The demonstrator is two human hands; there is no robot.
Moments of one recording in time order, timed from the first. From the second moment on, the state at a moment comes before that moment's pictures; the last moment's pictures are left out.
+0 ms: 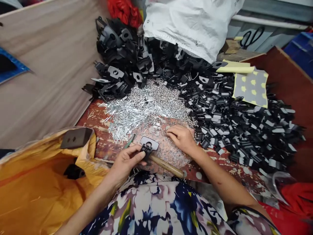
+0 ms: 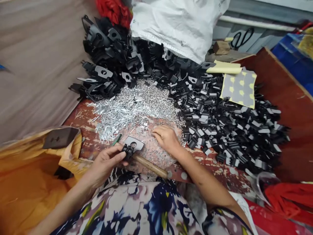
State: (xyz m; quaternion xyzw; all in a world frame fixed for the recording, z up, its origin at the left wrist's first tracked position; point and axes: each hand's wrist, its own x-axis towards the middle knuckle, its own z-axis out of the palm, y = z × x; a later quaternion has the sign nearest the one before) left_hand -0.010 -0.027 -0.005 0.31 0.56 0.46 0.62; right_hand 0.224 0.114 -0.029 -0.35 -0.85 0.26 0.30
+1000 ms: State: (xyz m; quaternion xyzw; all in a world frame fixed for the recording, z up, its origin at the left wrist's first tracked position) left_hand -0.037 -0.040 0.001 0.37 0.63 0.52 0.44; right_hand 0.135 0.111 -0.007 -0.20 -0.97 0.08 0.11
